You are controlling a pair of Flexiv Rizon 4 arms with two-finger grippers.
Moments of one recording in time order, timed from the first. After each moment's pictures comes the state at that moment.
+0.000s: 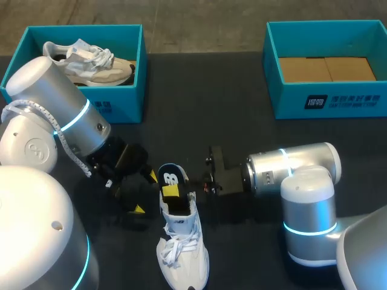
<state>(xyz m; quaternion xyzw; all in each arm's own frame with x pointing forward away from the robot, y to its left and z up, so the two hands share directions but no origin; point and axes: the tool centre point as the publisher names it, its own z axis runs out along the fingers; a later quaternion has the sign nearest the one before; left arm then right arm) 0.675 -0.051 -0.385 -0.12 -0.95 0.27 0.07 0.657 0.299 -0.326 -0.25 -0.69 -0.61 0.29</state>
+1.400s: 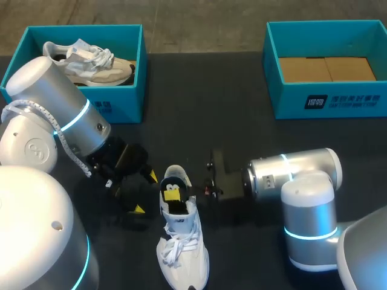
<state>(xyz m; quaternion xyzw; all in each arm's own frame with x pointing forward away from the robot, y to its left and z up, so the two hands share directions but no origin) 0.675 -0.051 -0.385 -0.12 -0.95 0.27 0.07 0.652 0.297 -0.337 -0.28 -0.68 -0.60 0.31</state>
